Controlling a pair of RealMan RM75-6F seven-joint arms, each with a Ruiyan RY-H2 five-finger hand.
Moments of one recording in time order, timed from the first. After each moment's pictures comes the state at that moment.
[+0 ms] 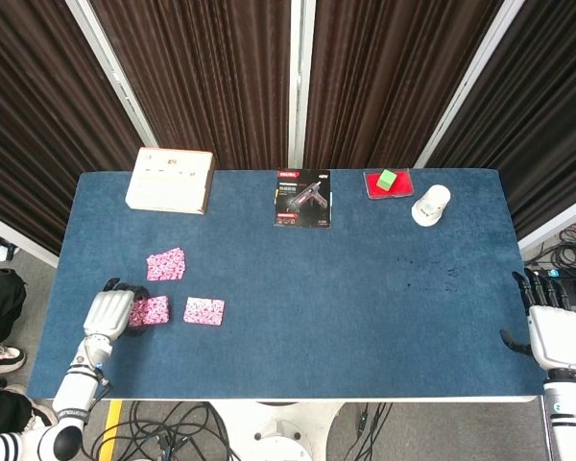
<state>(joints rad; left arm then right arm) -0.46 -1.43 -0.02 -1.57 0.99 1.11 0.36 0.14 -1.14 0.10 -1.60 -1.29 1.31 -0.13</state>
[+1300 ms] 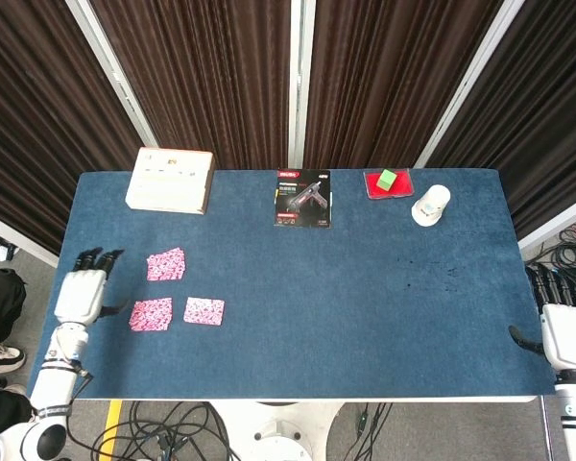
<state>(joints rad) -0.39 -1.37 -0.10 -1.53 1.15 1.26 0.25 0.12 -1.11 0.11 -1.58 -1.33 1.37 -0.06</state>
